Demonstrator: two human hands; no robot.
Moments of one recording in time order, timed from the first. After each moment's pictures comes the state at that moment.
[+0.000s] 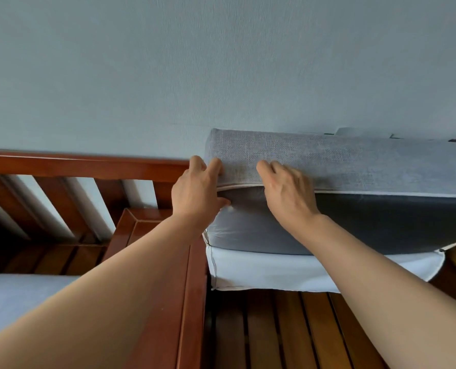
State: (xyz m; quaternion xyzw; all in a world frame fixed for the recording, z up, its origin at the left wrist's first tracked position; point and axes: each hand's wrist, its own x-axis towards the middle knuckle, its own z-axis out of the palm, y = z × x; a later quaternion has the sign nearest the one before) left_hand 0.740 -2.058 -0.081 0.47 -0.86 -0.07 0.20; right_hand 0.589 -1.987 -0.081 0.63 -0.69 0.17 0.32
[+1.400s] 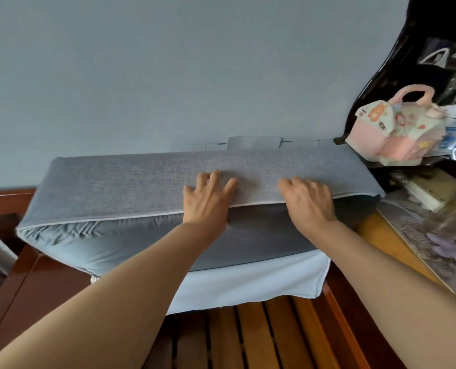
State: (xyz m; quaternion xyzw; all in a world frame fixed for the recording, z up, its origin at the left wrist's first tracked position) left_hand 0.477 -1.928 -0.063 0.34 -0.93 0.06 0.08; right_hand 0.319 -1.821 -0.064 0.53 -0.79 0.06 0.31
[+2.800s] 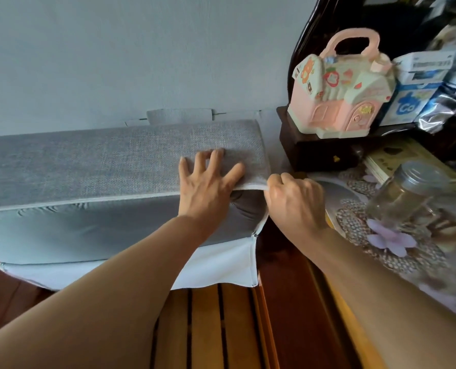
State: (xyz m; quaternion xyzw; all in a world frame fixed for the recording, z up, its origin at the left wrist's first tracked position) left_hand 0.251 -1.793 -0.099 0.31 -0.92 0.13 0.19; right_hand 0.125 -1.689 -0.104 0.54 -0.77 0.10 0.32
